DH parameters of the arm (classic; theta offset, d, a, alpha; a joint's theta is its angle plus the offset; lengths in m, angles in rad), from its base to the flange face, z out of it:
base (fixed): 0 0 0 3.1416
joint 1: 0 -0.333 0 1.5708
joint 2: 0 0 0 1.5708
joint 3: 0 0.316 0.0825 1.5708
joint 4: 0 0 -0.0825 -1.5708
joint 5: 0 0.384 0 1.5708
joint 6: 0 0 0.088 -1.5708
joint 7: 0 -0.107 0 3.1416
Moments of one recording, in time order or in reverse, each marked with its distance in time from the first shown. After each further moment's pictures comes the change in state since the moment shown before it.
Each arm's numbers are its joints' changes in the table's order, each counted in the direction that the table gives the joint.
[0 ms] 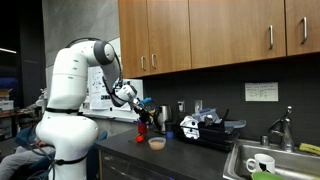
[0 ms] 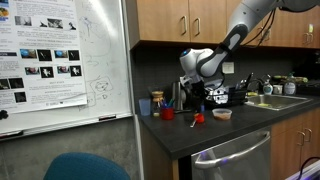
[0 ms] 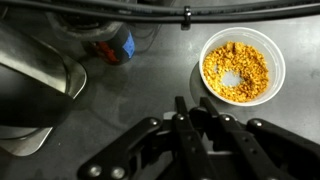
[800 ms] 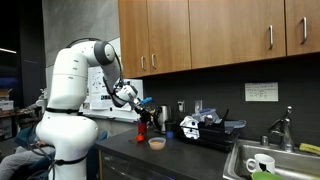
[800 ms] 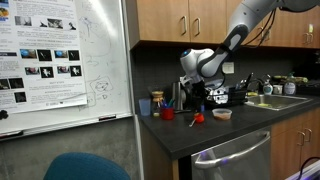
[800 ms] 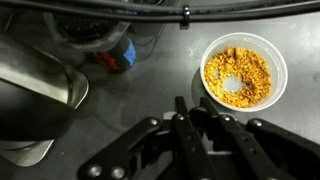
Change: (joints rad) arm 0.001 0.003 -0.006 0.002 -0.026 -0.001 -0.036
